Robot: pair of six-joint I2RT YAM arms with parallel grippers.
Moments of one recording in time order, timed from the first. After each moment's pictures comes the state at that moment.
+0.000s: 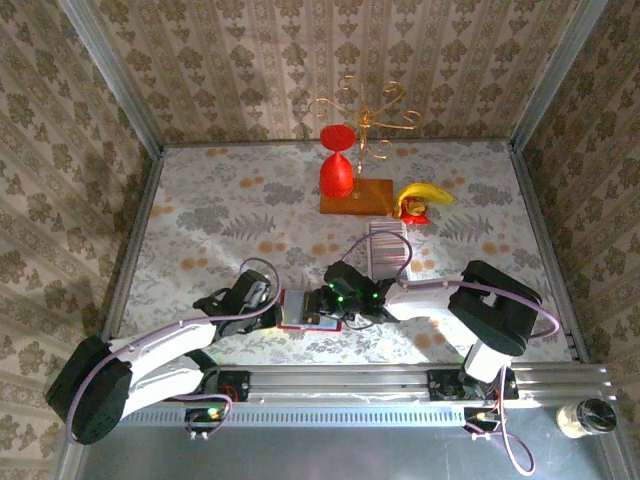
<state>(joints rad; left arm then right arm) -0.74 1.03 0.33 -0.33 0.09 -0.74 0.96 1.68 0.75 0.09 -0.13 1.13</state>
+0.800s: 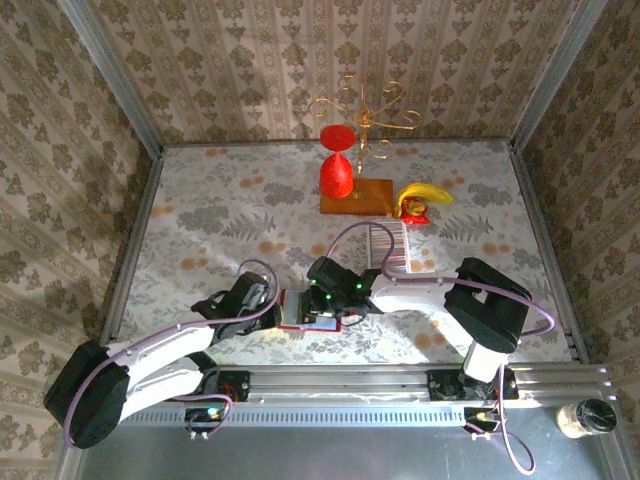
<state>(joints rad) -0.74 1.00 0.30 -0.31 0.08 -0.75 1.00 1.73 0.93 -0.19 -0.09 1.03</state>
